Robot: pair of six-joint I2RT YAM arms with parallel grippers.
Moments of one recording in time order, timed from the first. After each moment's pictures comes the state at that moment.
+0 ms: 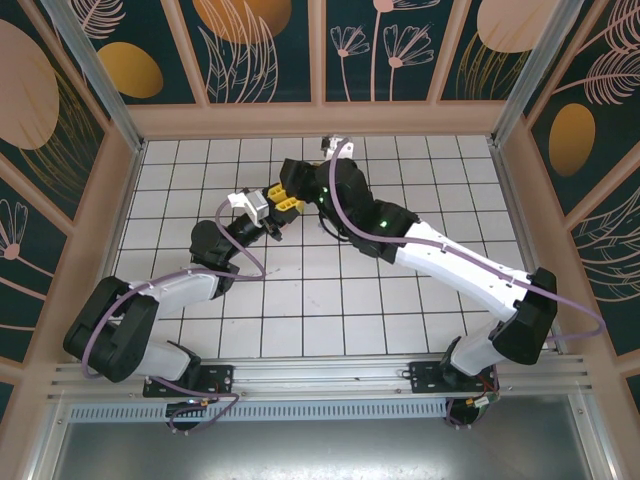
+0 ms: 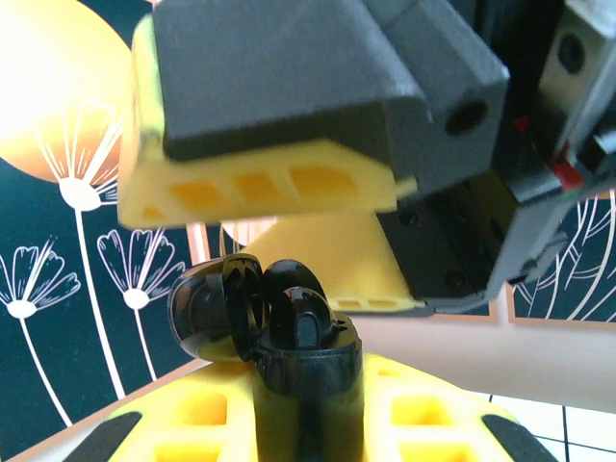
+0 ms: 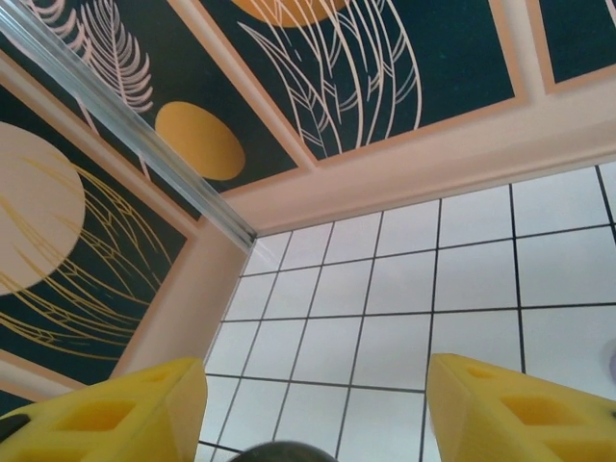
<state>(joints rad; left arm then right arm) -0.51 1.42 0.57 1.30 0.52 -0.10 0.98 1.48 1.45 -0.22 0.43 0.70</state>
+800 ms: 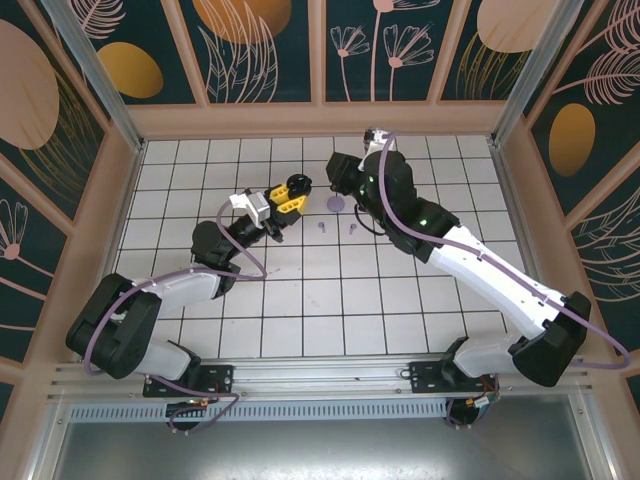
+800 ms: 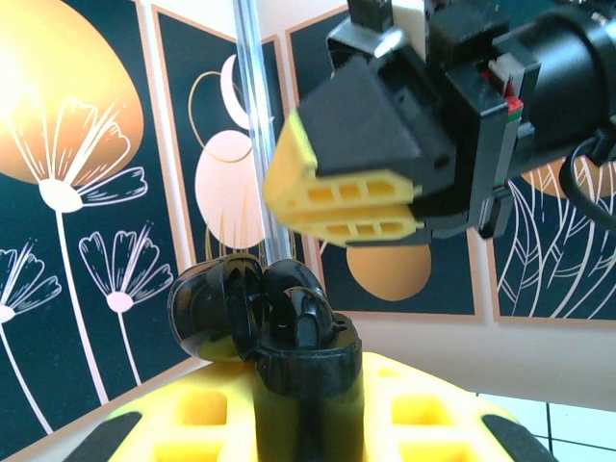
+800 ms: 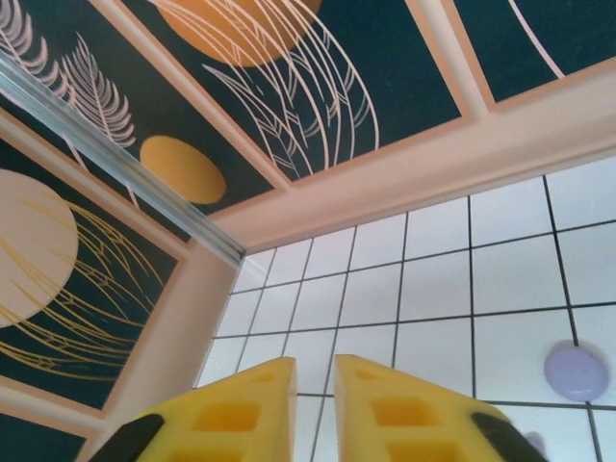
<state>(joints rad) -0.52 1.44 0.57 1.32 0.55 -0.11 0.81 1.32 1.31 -0.23 0.27 0.71</state>
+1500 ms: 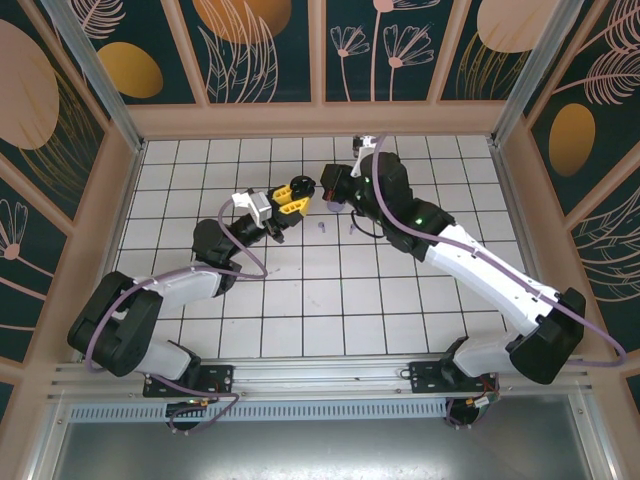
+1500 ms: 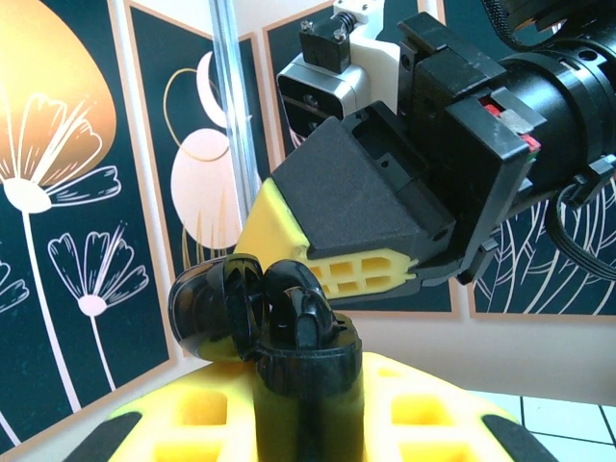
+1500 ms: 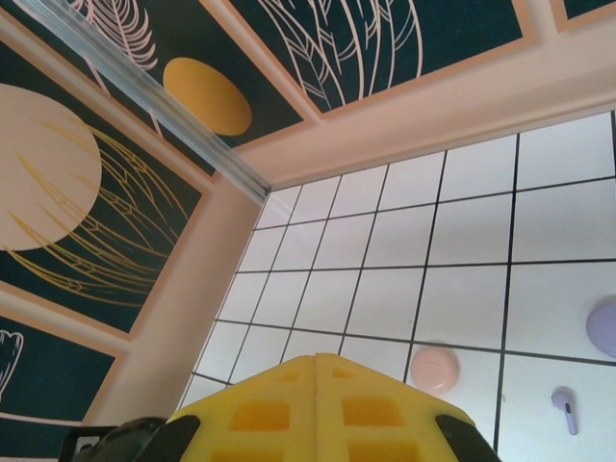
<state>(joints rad) -0.52 1.45 0.59 1.32 0.59 -0.13 0.79 1.34 1.28 -0.23 0.10 0.70</state>
